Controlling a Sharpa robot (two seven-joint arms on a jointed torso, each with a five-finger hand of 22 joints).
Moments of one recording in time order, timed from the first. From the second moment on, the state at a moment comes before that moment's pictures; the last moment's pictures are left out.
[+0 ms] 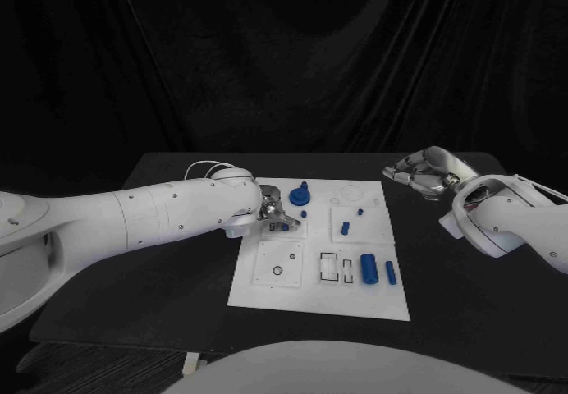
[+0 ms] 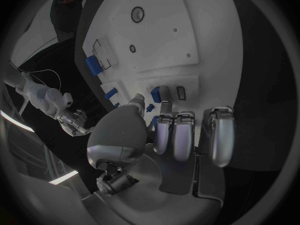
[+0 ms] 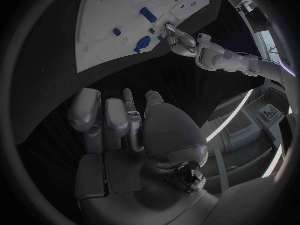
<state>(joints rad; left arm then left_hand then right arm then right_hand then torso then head) 1.21 -0.53 -0.21 1.21 -1.05 0.09 -0.47 0.98 0.04 0.01 0.28 0.06 1.03 0.03 0.35 1.05 1.47 -0.03 1.57 1.31 1.47 -0.08 1.57 1.31 0.03 1.47 0.04 1.48 1.31 1.25 -0.94 -0.21 1.52 -1.05 -0.52 -0.08 1.26 0.16 -0.18 0.28 0.53 0.88 0.08 0.25 0.15 1.46 -0.01 1.51 1.42 1.46 -0.08 1.19 1.03 0.10 1.46 0.01 1.00 1.31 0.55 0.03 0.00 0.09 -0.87</state>
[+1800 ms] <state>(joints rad) 1.28 -0.47 -0.21 0.96 -1.09 0.12 -0.40 1.05 0.04 -0.05 0.28 0.06 1.01 0.02 0.39 1.11 1.47 -0.04 1.57 1.31 1.46 -0.09 1.57 1.31 0.03 1.47 0.03 1.50 1.31 1.25 -0.93 -0.21 1.51 -1.05 -0.51 -0.08 1.25 0.15 -0.18 0.28 0.53 0.88 0.08 0.25 0.15 1.46 -0.01 1.51 1.40 1.47 -0.08 1.19 1.03 0.10 1.46 0.01 1.00 1.31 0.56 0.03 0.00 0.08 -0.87</state>
